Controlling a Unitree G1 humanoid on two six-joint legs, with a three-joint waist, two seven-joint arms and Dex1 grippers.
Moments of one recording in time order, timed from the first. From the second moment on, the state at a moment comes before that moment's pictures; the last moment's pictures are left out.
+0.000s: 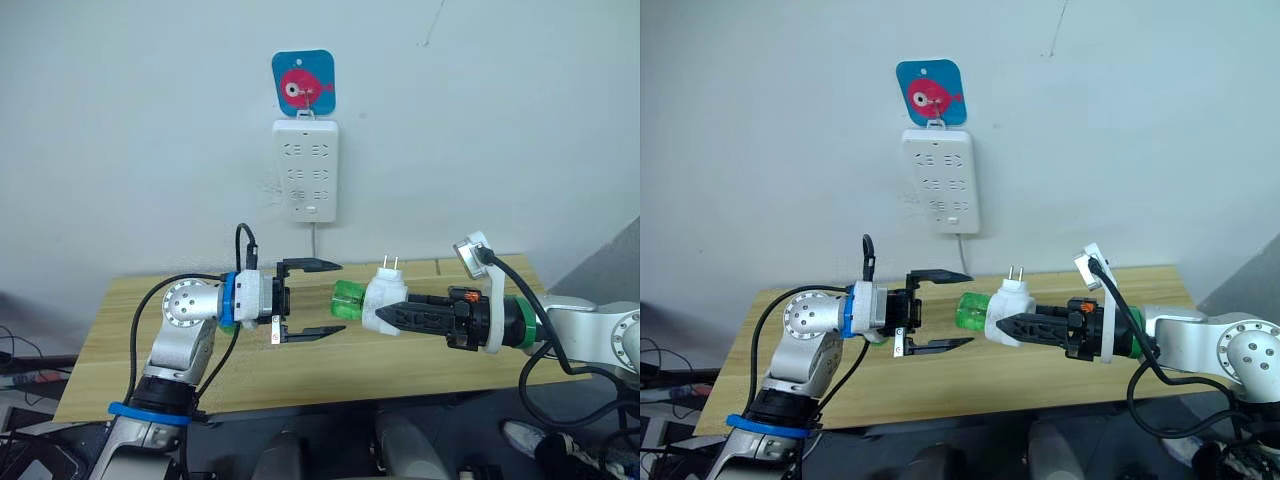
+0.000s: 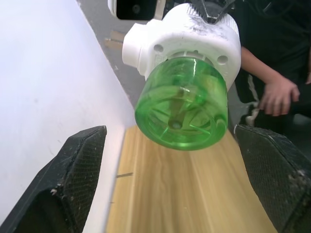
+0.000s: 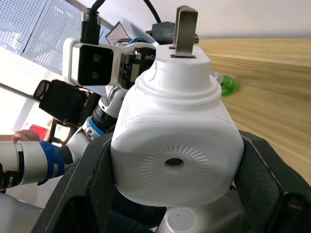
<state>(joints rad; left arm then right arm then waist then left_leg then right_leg) -0.32 0.46 -0.10 0.04 -0.37 -0.37 -1.34 -0.30 -0.90 0.04 -0.45 1.89 1.02 0.11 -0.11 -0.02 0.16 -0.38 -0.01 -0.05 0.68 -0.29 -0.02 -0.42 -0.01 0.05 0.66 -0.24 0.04</state>
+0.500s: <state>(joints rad) -0.38 0.43 -0.14 0.08 -0.37 -0.42 -1.37 -0.30 -0.90 0.04 -0.45 1.89 1.02 0.11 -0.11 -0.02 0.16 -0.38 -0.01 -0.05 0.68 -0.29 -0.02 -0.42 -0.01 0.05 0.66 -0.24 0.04</state>
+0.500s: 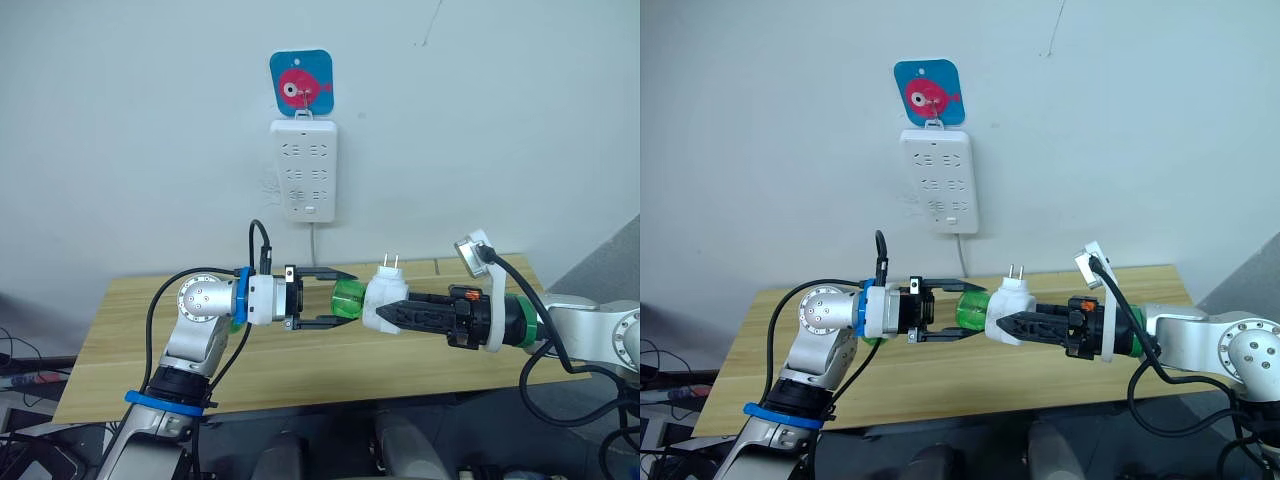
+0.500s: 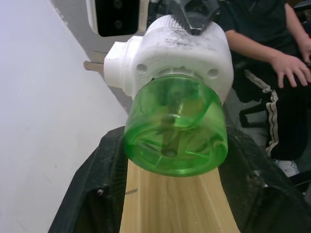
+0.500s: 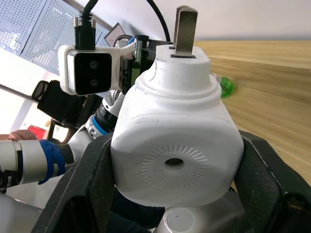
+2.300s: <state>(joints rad) -0.35 0.43 -0.17 0.09 -0.37 -0.49 -1.34 -0.30 -0.92 0.05 -0.44 1.84 1.04 0.14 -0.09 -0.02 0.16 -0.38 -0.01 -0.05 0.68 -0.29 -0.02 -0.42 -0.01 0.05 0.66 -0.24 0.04</state>
